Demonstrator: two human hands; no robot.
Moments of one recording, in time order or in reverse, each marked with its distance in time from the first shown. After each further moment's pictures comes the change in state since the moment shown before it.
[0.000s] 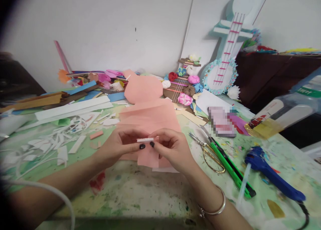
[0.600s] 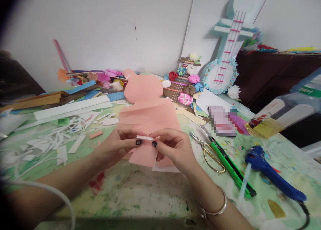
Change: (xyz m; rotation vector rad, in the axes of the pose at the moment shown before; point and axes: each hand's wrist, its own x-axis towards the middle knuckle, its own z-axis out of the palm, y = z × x) left_hand -0.001 0.003 0.002 -0.256 0.016 -0.148; right_hand -0.001 0.004 -0.004 0.106 0.003 -0.021
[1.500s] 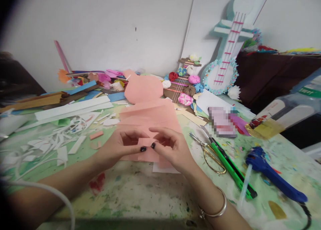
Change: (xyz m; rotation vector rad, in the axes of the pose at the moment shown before) left_hand -0.001 -0.001 0.000 0.254 0.010 0.004; right_hand 0.001 -0.002 -0.001 -0.240 -0.025 -0.030
